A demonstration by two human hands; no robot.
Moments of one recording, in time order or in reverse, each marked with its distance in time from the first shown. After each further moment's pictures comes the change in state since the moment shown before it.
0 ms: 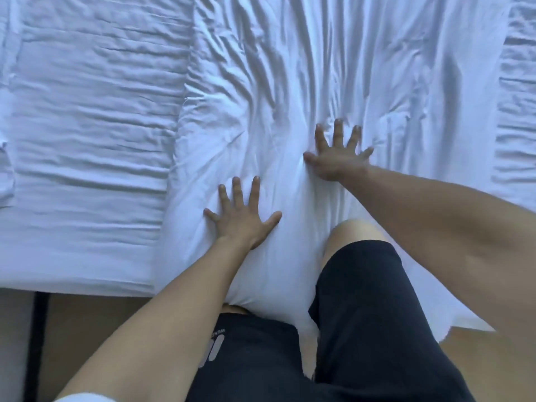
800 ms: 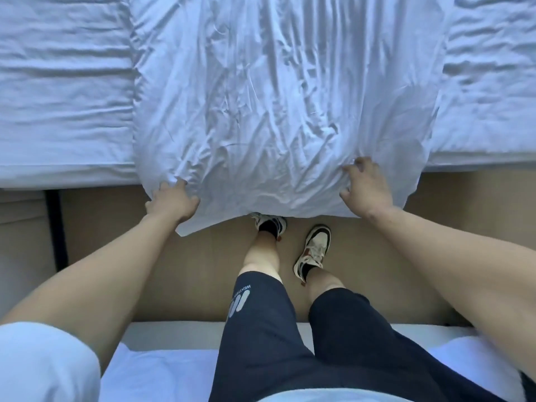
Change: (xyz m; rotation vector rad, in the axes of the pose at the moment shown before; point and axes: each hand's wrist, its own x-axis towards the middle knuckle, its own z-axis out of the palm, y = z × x) left_hand -0.188 -0.134 0.145 0.050 -0.108 -0.234; right_hand -0.309 0.175 0.248 0.095 0.138 -0.014
